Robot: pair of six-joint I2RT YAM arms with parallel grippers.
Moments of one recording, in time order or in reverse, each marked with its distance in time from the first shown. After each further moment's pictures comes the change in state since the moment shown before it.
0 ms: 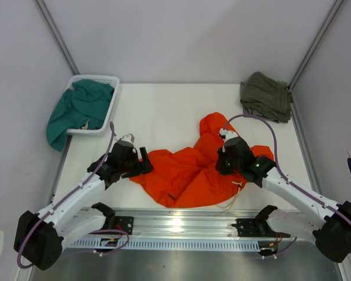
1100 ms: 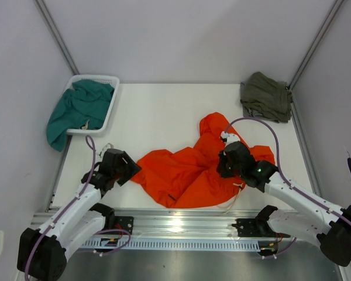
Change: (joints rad) left arm 0.144 -0.157 -0.160 -0.003 -0.071 -0.315; right arm 0.056 -0.055 -0.046 -0.007 0.075 0.040
